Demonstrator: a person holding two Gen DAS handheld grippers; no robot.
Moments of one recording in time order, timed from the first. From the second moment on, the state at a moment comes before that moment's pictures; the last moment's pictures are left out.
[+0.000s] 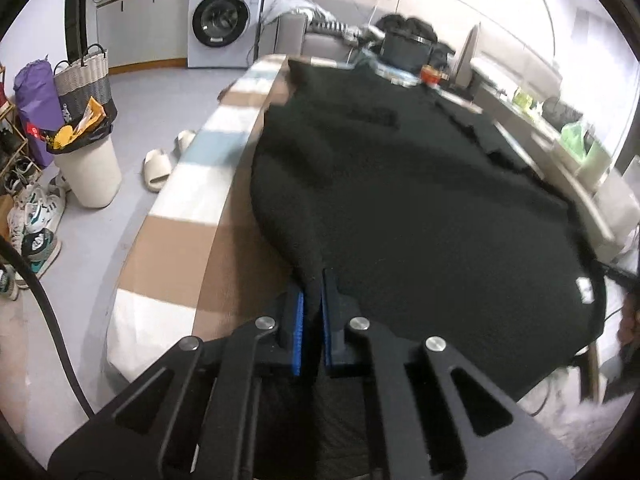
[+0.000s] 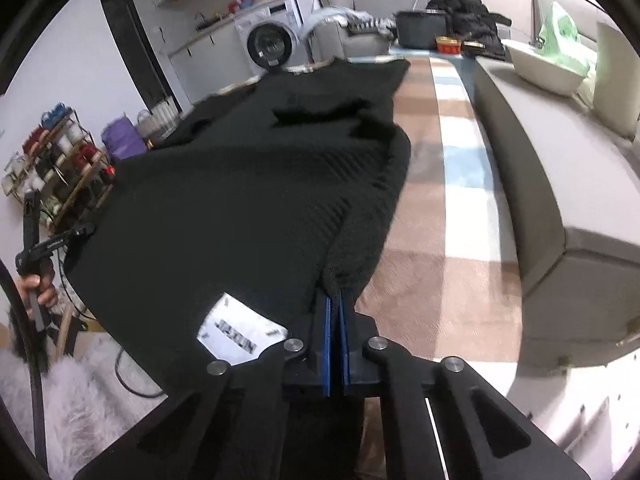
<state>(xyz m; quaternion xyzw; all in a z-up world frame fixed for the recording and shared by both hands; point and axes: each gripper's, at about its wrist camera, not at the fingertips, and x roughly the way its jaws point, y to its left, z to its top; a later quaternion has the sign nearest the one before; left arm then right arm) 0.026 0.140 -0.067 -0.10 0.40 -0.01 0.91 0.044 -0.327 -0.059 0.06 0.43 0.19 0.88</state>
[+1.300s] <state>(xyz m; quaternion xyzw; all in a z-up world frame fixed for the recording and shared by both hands) 0.287 0.200 -0.062 -0.17 0.39 0.05 0.90 0.259 -0.341 -0.042 0.18 0.43 0.05 0.88</state>
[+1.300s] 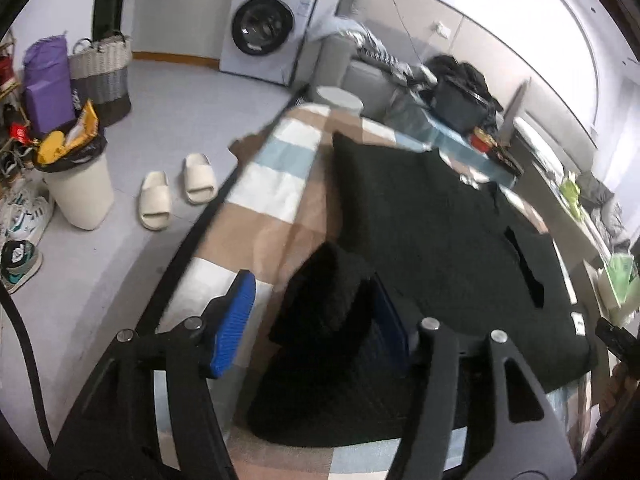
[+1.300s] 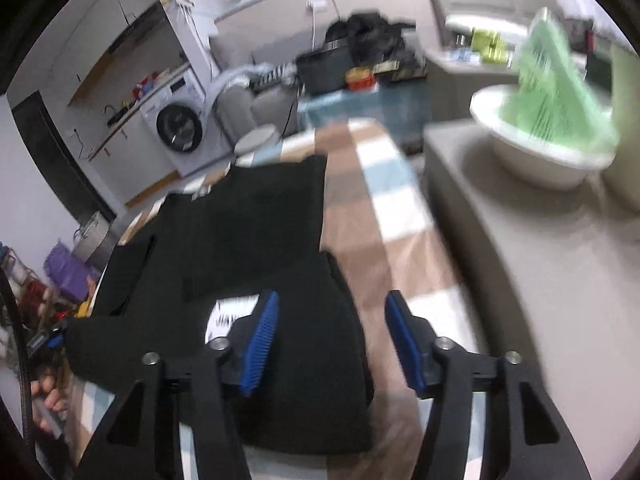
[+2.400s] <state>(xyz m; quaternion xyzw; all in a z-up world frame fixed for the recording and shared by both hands) 0.140 0.141 -0.089 -0.13 0.42 -0.02 0.90 0.121 -0.321 -0.066 0.14 0.50 0.10 0.85</state>
